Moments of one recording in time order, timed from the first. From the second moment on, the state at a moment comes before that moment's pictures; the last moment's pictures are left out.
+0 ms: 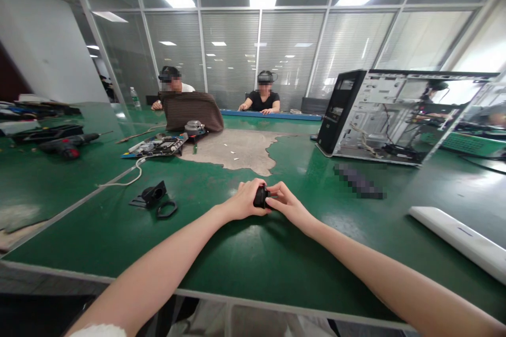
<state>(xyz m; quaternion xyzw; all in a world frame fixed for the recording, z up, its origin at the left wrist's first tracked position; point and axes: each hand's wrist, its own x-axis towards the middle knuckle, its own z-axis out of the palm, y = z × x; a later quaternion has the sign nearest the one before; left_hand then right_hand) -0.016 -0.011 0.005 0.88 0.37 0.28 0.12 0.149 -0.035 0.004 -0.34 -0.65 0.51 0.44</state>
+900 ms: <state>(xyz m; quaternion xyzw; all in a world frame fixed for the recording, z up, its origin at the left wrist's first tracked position) -0.016 -0.016 0.010 0.88 0.36 0.28 0.11 0.151 -0.029 -0.001 -0.38 -0.66 0.47 0.44</state>
